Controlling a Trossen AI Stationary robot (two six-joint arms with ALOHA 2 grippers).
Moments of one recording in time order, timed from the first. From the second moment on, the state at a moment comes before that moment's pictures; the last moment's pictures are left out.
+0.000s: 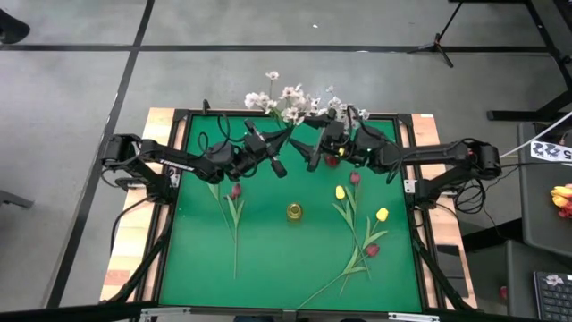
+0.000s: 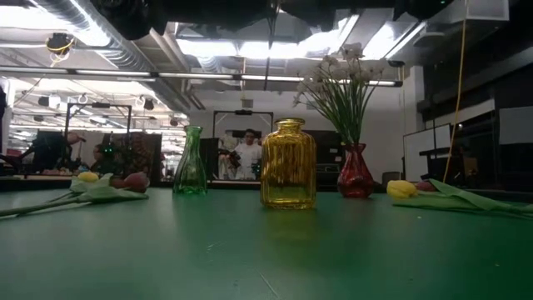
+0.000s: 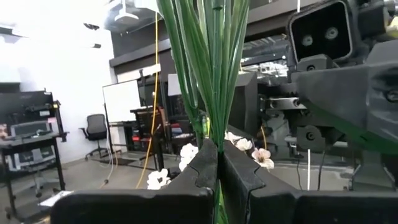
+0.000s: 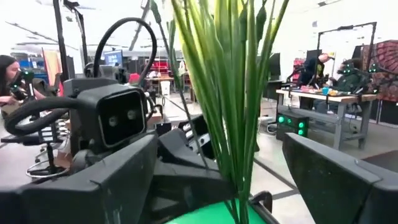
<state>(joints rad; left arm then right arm) 0.05 1.53 0.81 1.05 -0.54 0.28 -0.11 1.42 0.98 0.66 0.18 -0.03</state>
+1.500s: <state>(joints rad) 0.05 1.53 0.81 1.00 -0.51 0.42 -0.11 1.51 1.07 0.57 0.15 -0.11</state>
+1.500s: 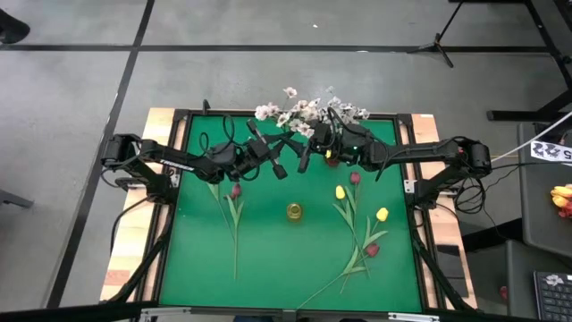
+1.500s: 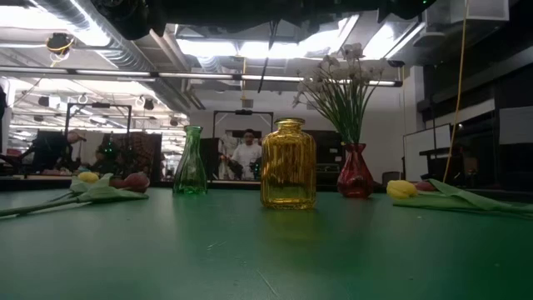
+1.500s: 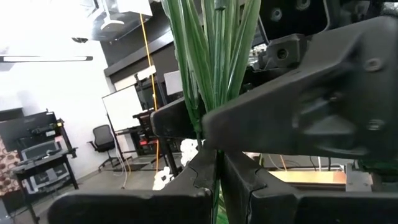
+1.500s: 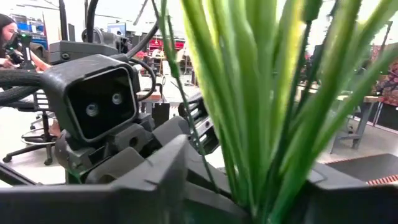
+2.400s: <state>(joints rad) 0.05 1.53 0.81 1.00 -0.52 0.42 -0.11 1.51 1.07 0.55 0.23 -0.10</state>
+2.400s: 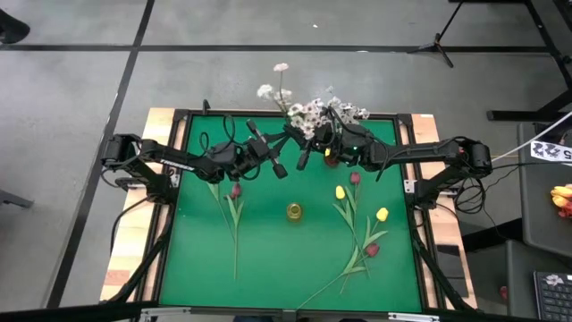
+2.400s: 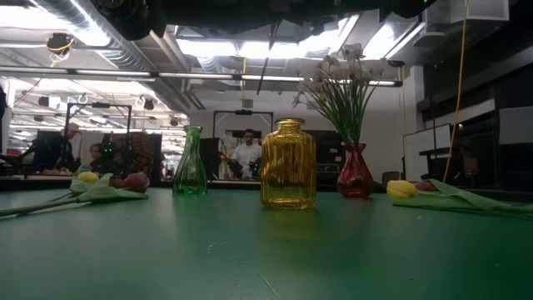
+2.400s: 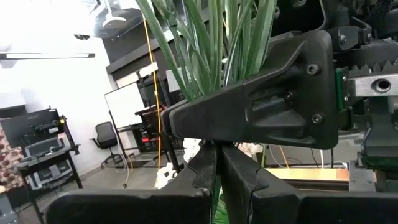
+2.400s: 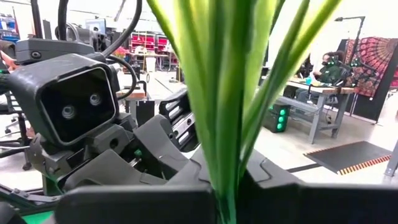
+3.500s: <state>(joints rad) 0.03 1.43 0.81 0.71 -0.54 0.38 -0.11 1.49 1.07 0.50 0.31 -0.10</state>
